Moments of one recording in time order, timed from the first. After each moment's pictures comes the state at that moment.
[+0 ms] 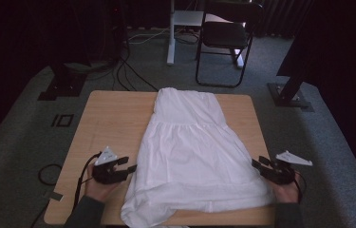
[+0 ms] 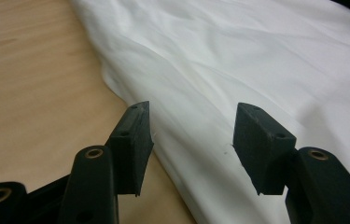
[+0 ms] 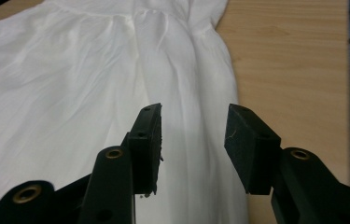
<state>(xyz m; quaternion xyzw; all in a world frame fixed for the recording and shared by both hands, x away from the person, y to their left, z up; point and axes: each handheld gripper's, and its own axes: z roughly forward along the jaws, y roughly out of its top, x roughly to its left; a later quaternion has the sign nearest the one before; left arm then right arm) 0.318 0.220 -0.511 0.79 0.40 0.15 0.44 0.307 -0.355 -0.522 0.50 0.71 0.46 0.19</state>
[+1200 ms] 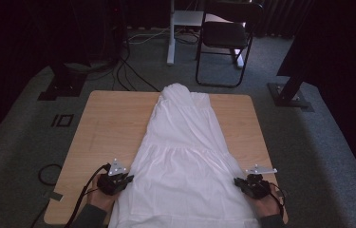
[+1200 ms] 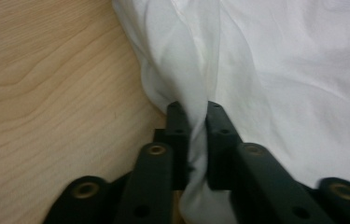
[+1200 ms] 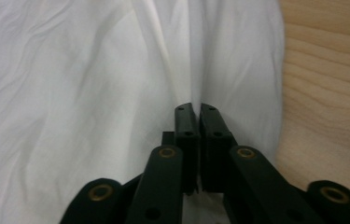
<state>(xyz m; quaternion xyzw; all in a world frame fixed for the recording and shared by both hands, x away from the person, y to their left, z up) 0.286 0.214 -0.546 0.84 0.39 0.16 0.34 0.278 -0.285 -0.555 0.48 0.79 0.34 0.13</state>
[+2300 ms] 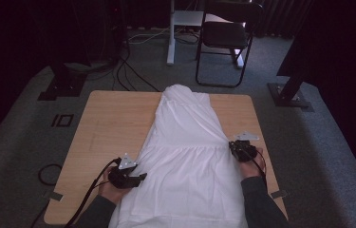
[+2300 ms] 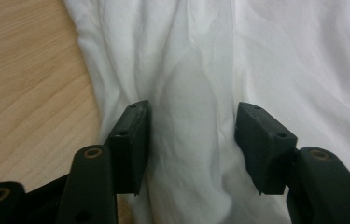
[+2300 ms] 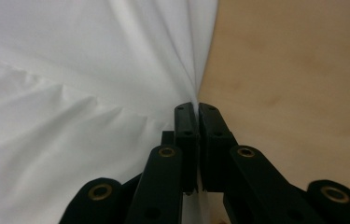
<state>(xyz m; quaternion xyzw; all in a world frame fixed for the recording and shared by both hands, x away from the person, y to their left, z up) 0.312 0.188 -0.552 0.85 0.37 0.14 0.36 0.389 -0.256 -0.536 0.49 0.76 0.32 0.27</state>
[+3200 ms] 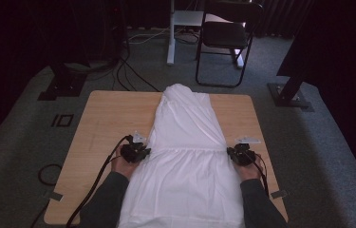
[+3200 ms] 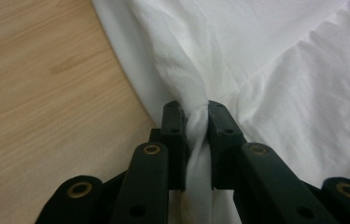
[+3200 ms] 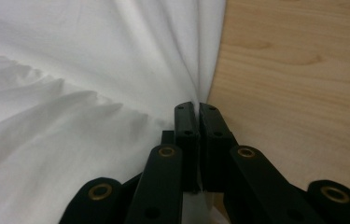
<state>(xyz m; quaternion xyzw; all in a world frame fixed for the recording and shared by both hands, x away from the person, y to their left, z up) 0.391 0.163 -0.545 0.84 0.40 0.16 0.33 0.386 -0.262 -0.559 0.52 0.76 0.34 0.21</state>
